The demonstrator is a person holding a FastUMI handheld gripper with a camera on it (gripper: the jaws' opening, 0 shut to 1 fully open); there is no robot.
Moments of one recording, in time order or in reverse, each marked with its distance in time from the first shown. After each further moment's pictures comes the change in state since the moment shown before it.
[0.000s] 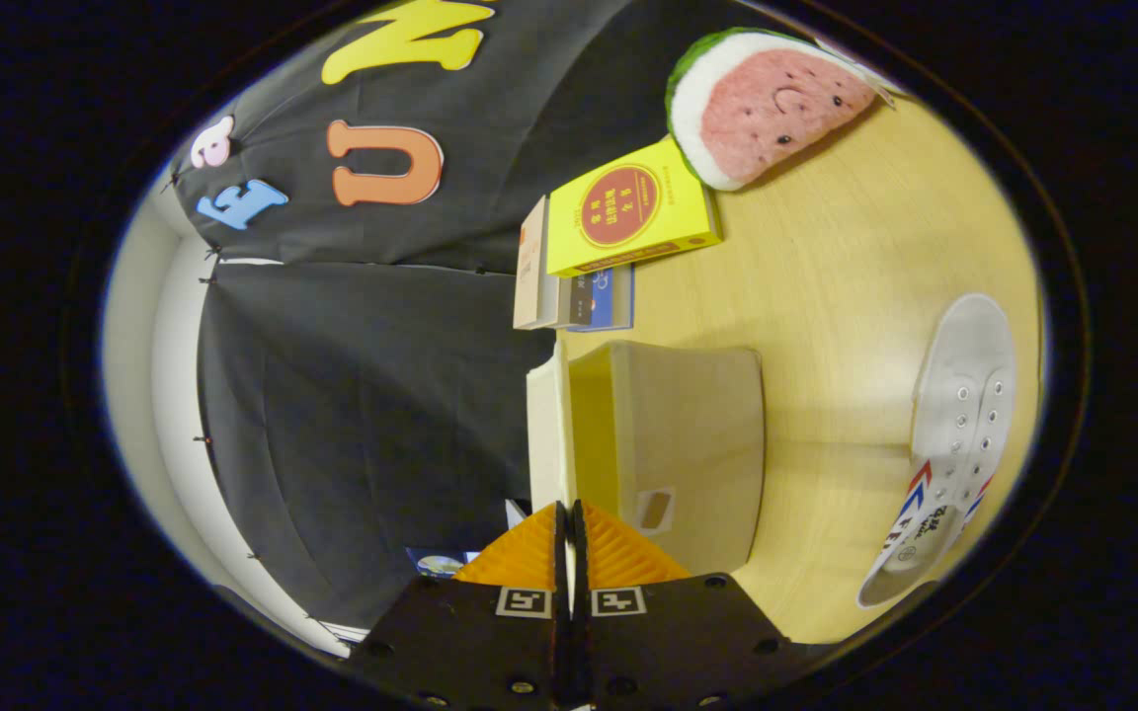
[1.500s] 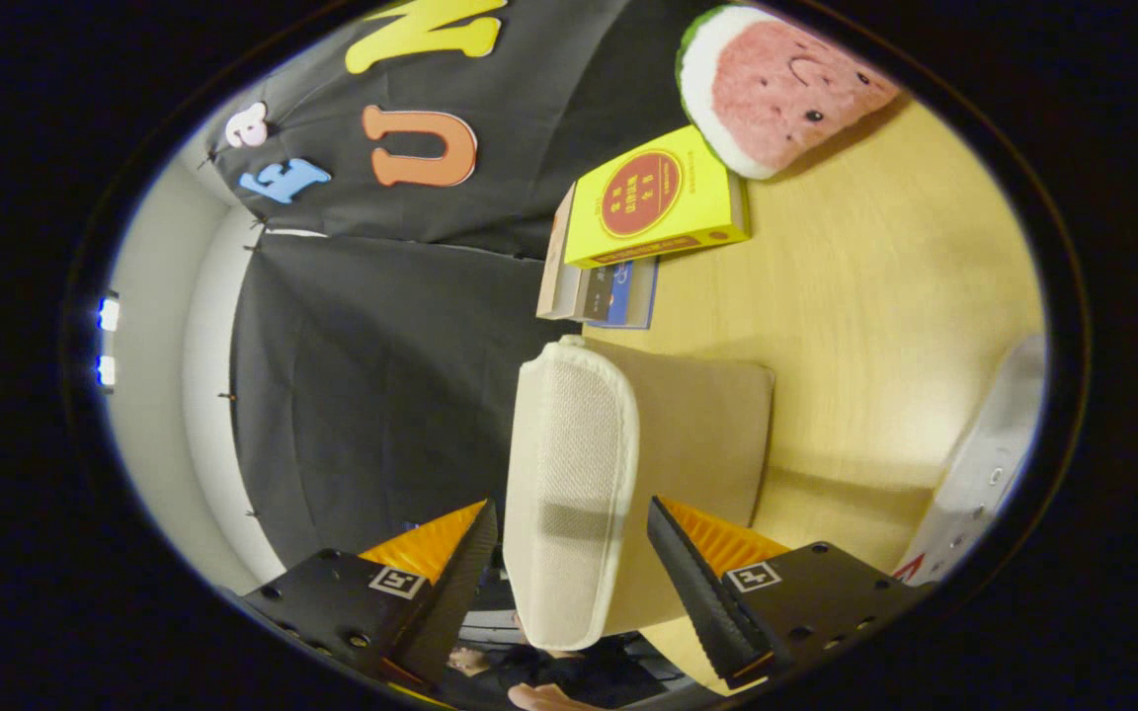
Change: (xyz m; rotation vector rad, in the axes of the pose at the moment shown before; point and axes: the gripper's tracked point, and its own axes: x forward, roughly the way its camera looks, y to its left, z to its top) arm 0.044 -0.066 0.011 -0.106 0.068 0.192
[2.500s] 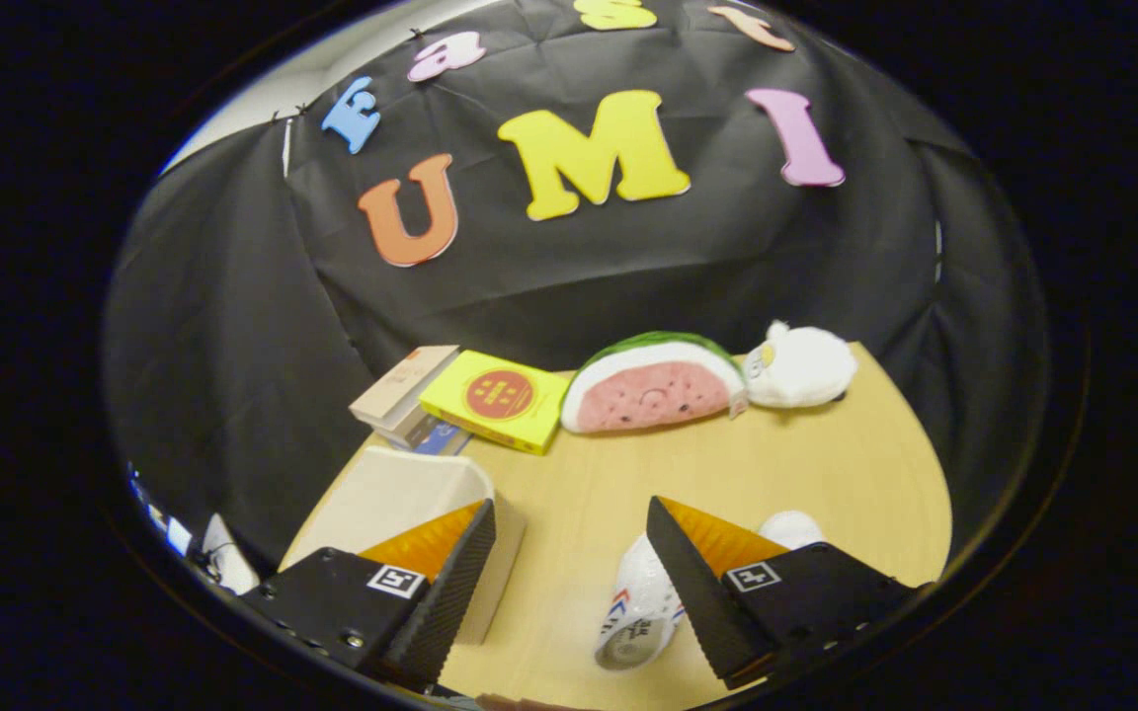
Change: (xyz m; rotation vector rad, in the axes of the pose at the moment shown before) arm -0.133 0.049 -0.005 -0.506 -0.578 -0.833
